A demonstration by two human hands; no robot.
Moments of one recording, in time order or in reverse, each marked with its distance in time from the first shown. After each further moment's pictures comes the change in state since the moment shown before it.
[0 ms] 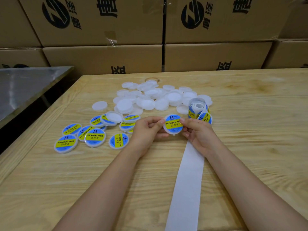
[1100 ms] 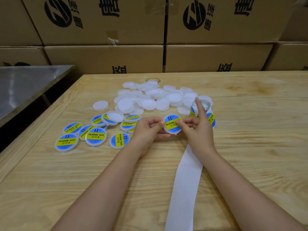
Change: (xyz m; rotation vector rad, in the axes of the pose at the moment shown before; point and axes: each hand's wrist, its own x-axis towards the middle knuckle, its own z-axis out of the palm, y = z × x) left_hand 0.000 0.001 -0.002 -0.044 -0.008 -0.045; right_hand -0.014 0.009 0.008 -0.669 0.190 -0.467
